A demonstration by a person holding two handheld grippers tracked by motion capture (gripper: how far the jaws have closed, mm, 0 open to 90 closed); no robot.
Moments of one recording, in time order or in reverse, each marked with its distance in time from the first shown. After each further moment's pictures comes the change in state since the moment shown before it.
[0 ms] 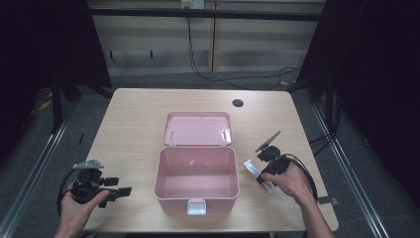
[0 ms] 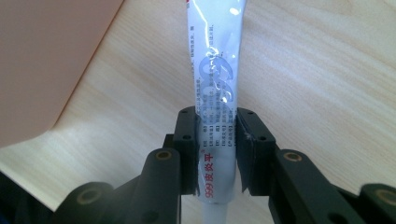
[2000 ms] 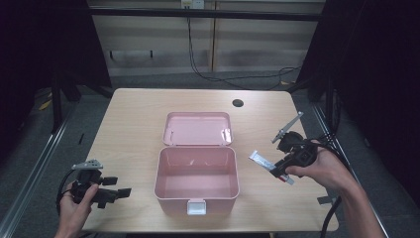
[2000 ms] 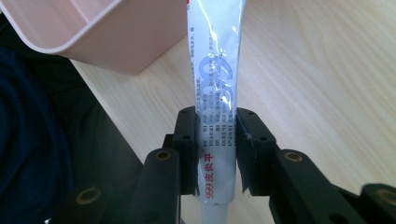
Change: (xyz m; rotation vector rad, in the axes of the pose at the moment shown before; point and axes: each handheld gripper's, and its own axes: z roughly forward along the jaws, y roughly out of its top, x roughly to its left) left arm 0.000 -0.001 -0.001 -0.004 -0.008 0.021; right arm 0.015 -0.014 -0.110 -0.072 0.058 -0.301
